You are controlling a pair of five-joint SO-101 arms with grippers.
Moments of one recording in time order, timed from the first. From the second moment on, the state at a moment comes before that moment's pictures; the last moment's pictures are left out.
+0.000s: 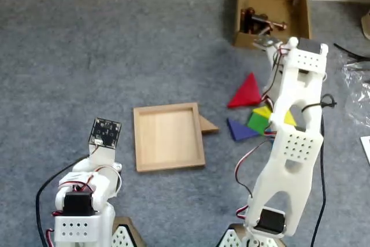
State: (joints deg) left arm -6.9 -103.1 96.0 74.7 -6.4; right arm 10.2 49.1 -48.4 99.6 51.6
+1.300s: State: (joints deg) left arm -6.9 -103.1 96.0 74.7 -6.4; right arm 11.5 51.3 -43.1 99.6 81.1
